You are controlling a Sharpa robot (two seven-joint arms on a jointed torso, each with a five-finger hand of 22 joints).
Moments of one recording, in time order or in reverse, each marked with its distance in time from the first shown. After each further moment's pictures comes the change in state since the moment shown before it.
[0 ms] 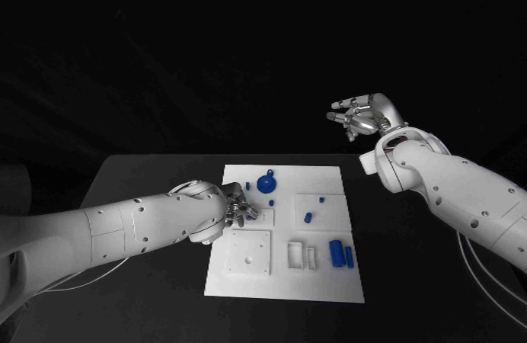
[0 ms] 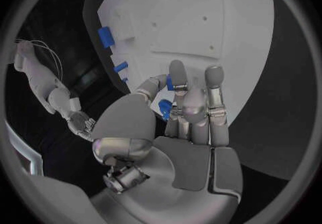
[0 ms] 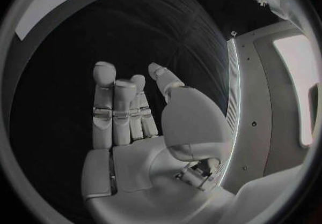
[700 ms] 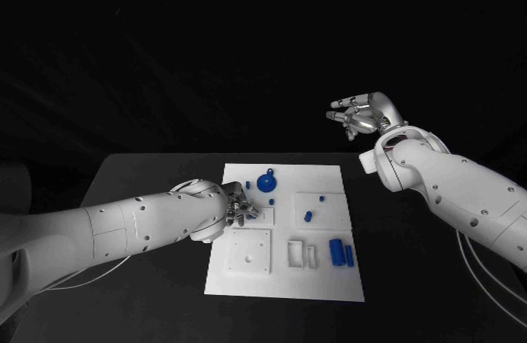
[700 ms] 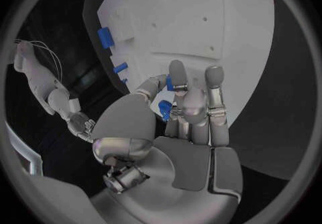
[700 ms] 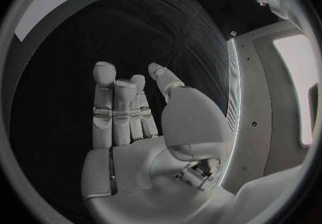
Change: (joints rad) left arm -0.001 0.008 0.001 -0.008 -0.001 0.009 -0.003; left_hand 0.005 -0.005 0.000 0.000 -0.012 0.006 0.006 0.000 0.078 0.000 0.000 0.012 0.005 0.001 0.002 0.012 0.000 0.000 0.000 0.000 0.000 0.000; right arm 0.000 0.001 0.000 0.000 0.000 0.002 -0.001; right_hand 0.000 0.000 -0.003 -0.003 0.000 0.000 0.000 0.000 0.000 0.000 0.000 0.000 -0.002 0.000 0.000 0.000 0.000 0.000 0.000 0.000 0.000 0.000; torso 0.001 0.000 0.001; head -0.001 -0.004
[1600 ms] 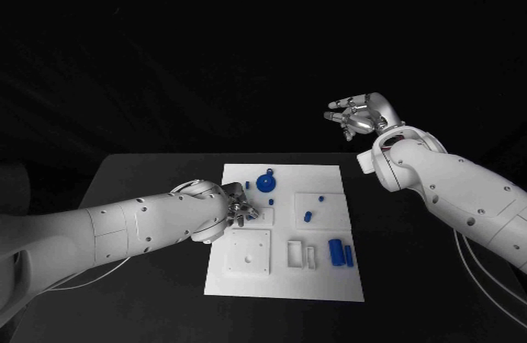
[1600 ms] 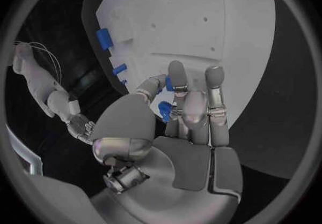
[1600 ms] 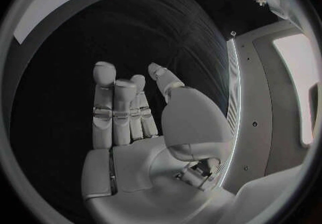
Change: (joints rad) left arm -0.001 0.012 0.000 -0.006 -0.012 0.003 -0.011; left_hand 0.008 -0.008 0.005 0.005 -0.012 0.002 0.002 0.027 0.047 0.003 -0.004 0.046 0.006 0.010 -0.006 0.050 0.034 -0.001 0.000 0.000 0.012 0.000; right arm 0.000 0.004 0.000 -0.004 0.000 0.006 -0.001; right_hand -0.004 0.004 0.000 0.000 0.008 0.000 0.000 0.000 0.000 0.000 0.000 0.004 -0.001 0.000 0.000 0.000 0.000 0.000 0.000 0.000 0.000 0.000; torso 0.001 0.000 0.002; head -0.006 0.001
